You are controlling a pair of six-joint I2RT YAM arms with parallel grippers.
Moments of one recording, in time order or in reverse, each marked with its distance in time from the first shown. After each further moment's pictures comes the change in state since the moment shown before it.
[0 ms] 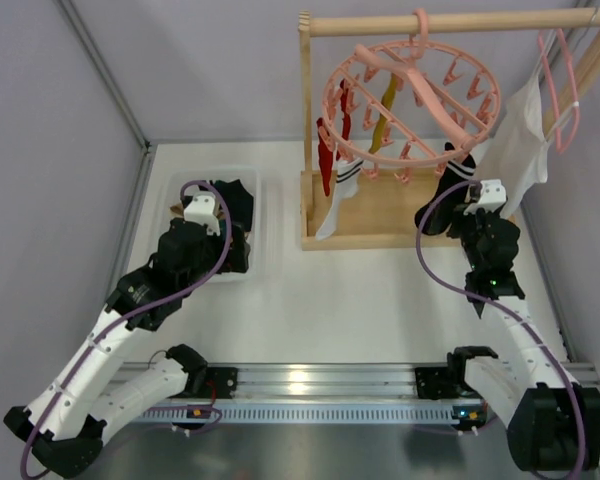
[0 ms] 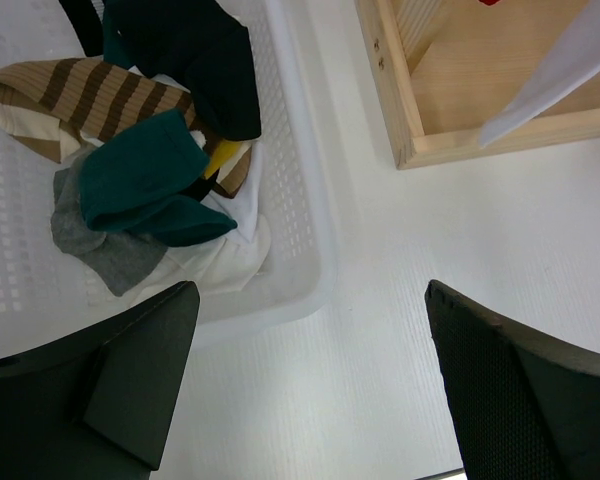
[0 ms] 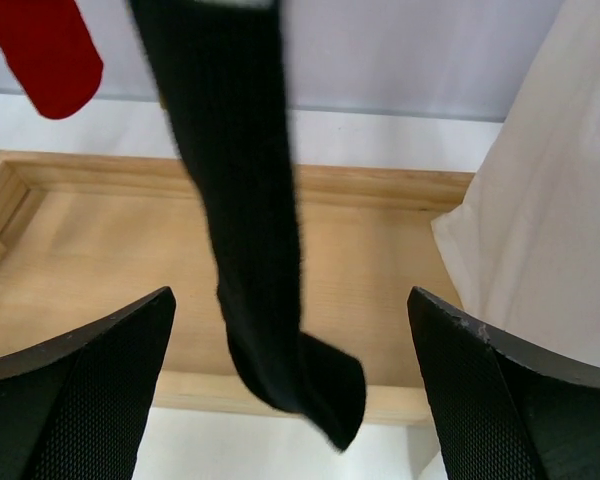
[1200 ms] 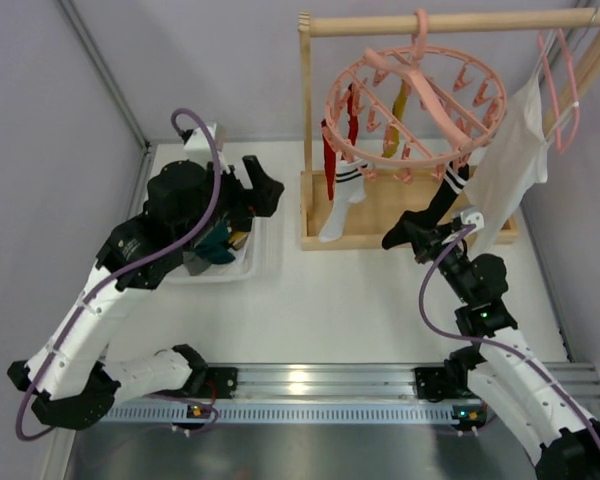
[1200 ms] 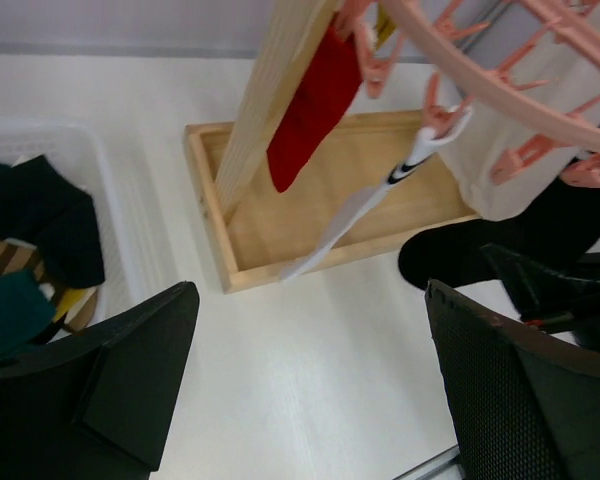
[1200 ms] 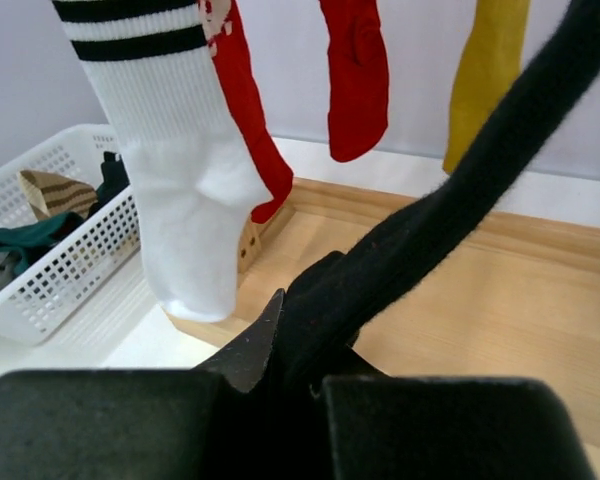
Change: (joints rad) left arm -0.077 0.280 0.509 0.008 0.078 -0.158; right arm 0.246 -0.214 -0.165 0.141 -0.160 0.189
